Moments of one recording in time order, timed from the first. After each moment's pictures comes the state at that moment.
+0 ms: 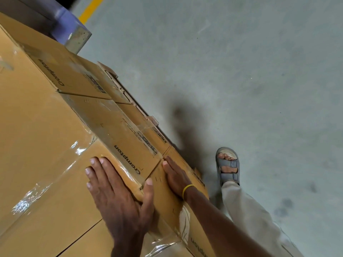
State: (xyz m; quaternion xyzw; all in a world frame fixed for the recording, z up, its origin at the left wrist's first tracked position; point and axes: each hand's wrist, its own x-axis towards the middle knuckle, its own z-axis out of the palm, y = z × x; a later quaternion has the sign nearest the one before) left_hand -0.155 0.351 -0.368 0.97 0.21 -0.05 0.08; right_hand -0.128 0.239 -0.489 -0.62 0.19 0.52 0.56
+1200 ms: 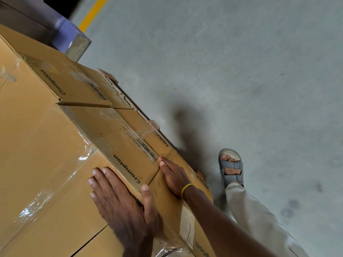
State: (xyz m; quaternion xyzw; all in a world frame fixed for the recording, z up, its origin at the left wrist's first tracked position) left_hand -0.159 0.344 -0.377 0.97 0.23 -0.02 0.05; right_hand -0.124 0.252 -0.504 -0.66 0.13 0.50 0.55
